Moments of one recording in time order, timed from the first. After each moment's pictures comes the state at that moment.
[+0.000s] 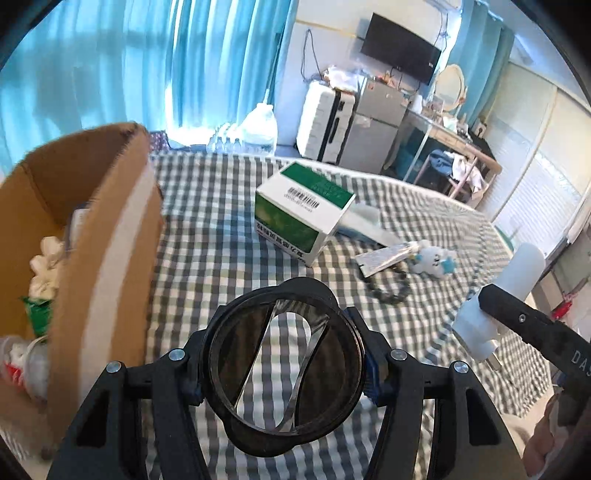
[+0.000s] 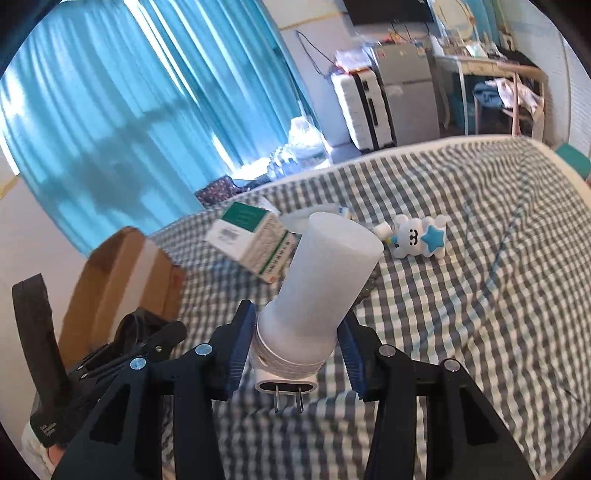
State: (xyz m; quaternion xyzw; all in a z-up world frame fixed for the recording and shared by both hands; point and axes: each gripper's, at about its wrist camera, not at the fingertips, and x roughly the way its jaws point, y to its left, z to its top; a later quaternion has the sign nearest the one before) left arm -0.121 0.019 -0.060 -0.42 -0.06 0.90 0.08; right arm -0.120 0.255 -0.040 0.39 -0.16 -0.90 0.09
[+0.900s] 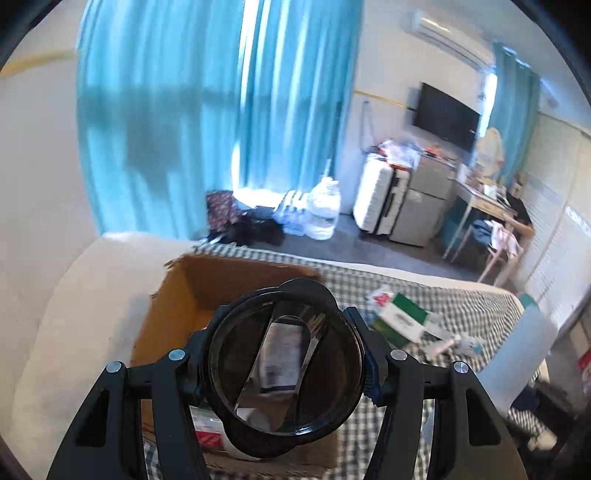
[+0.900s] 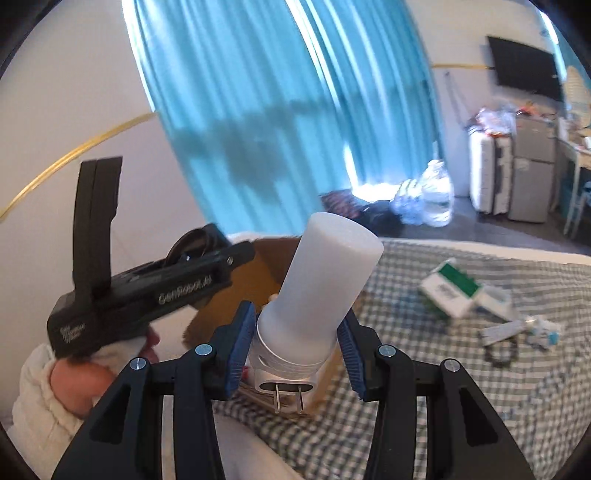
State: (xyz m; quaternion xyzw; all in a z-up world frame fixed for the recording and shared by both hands) left arm -0.103 -0.156 0.080 -0.33 -0.08 0.94 -0.03; right arm -0.086 0.040 0.075 0.33 -0.06 -0.89 0.31
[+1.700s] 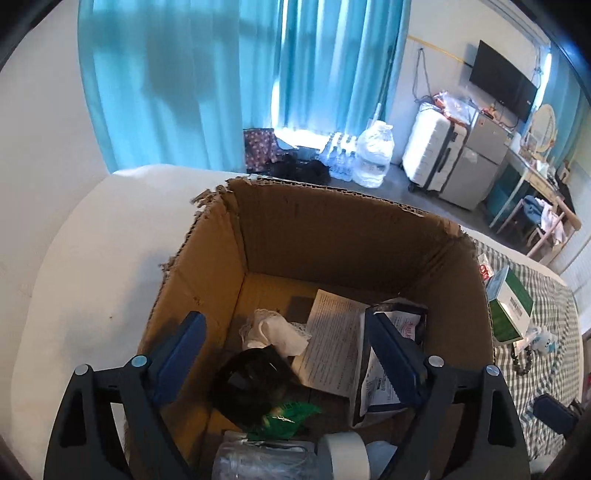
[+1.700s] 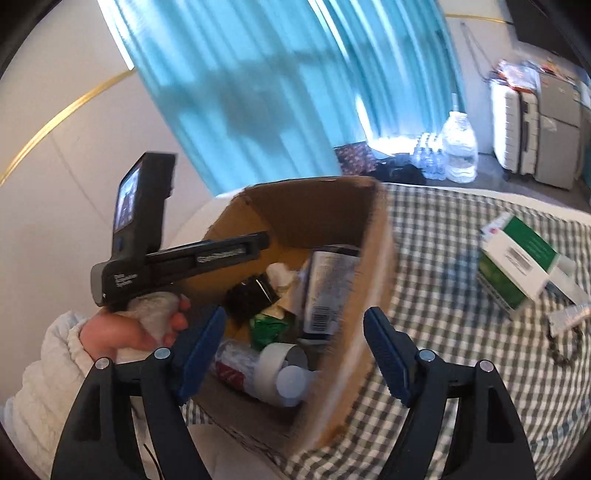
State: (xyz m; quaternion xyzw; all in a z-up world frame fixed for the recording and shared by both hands) left arm -0.192 -0.229 -0.034 -0.43 -0.08 0.89 -0.10; right arm -0.156 0.011 -0.022 0.40 -0.07 -0.86 0.32
